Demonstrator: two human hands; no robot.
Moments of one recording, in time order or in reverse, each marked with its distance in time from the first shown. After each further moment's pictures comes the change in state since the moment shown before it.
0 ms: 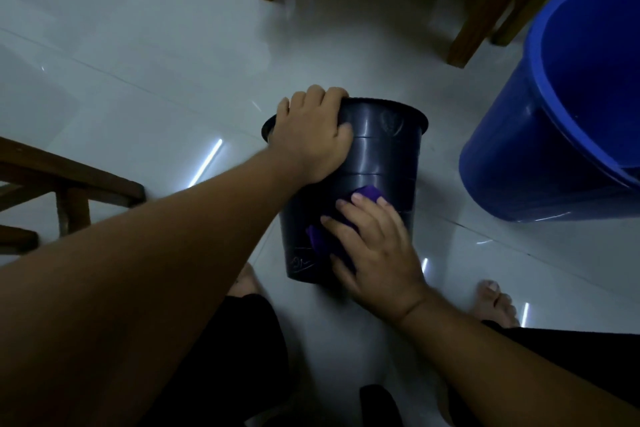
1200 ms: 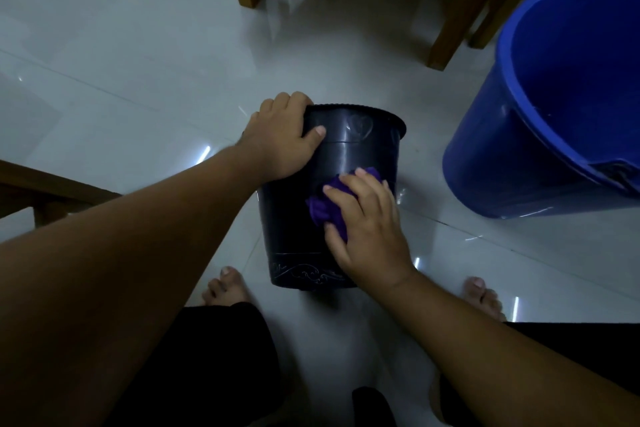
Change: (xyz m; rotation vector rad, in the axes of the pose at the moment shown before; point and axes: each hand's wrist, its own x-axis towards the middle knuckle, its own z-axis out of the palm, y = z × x) left_hand 0.006 -0.017 -0.008 -0.088 -0.123 -0.049; right_hand 0.022 0.011 0.002 0.090 0.048 0.240
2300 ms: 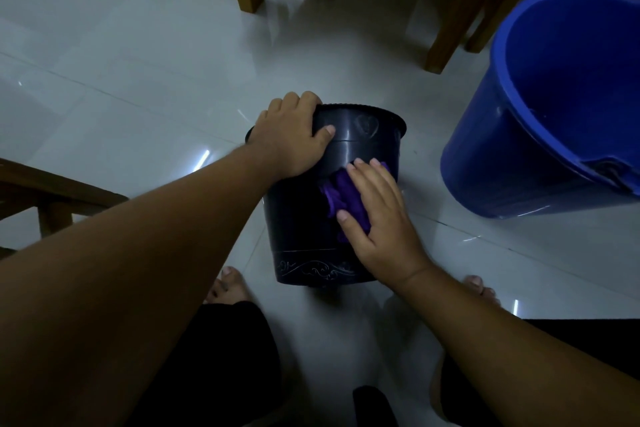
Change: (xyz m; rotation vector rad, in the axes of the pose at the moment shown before) left_hand 0.002 0.010 0.005 0.060 0.032 0.019; right_hand 0.004 0.013 -0.019 0.267 -0.074 0.093
